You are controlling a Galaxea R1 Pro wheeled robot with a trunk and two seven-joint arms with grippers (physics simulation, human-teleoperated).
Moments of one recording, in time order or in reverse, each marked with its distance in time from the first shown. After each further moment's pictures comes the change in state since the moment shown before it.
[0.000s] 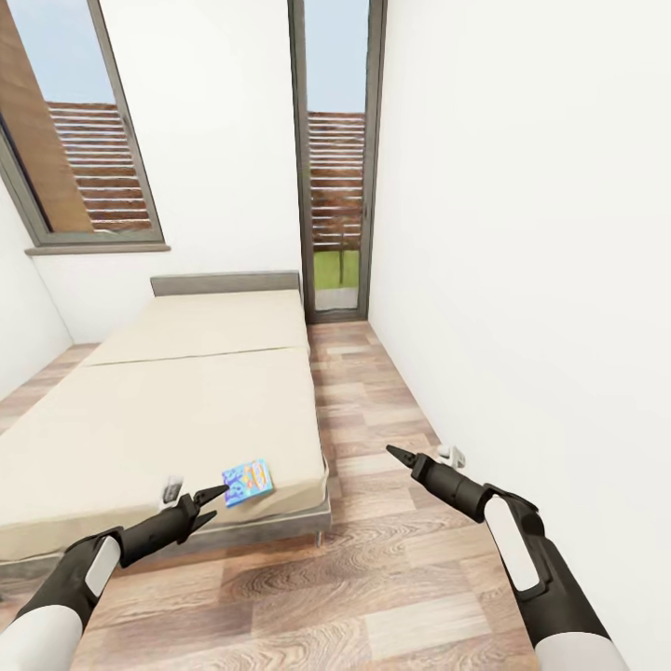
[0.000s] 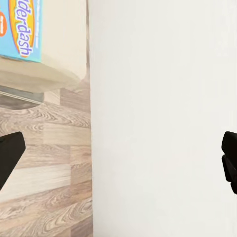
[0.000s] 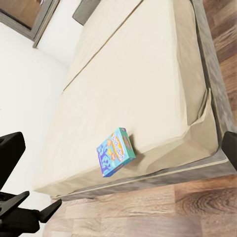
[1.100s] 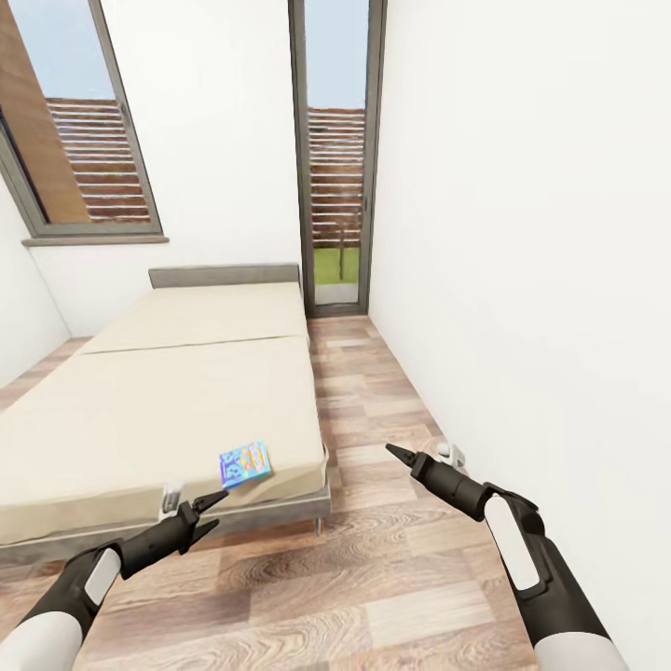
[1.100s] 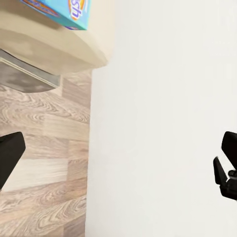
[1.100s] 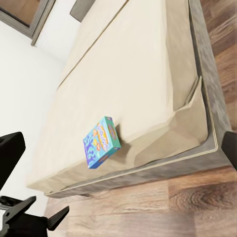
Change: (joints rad) left arm 0.001 0.000 0.043 0.075 0.010 0.001 -0.021; right arm -0.001 0.003 -0.002 -0.007 -0.005 0.006 0.001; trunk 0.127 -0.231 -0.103
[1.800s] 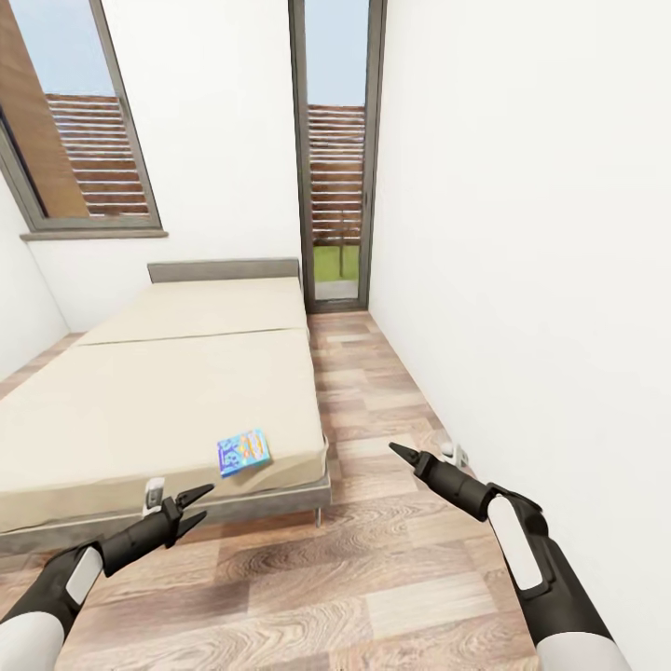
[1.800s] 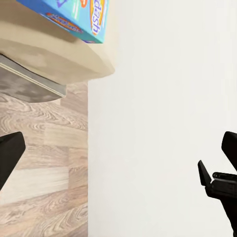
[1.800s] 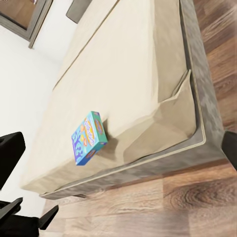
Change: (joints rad) left arm -0.001 0.048 0.009 -0.008 0.001 0.006 -0.084; right arm 0.000 -0.001 -0.020 0.001 -0.003 0.002 0.004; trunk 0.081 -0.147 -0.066
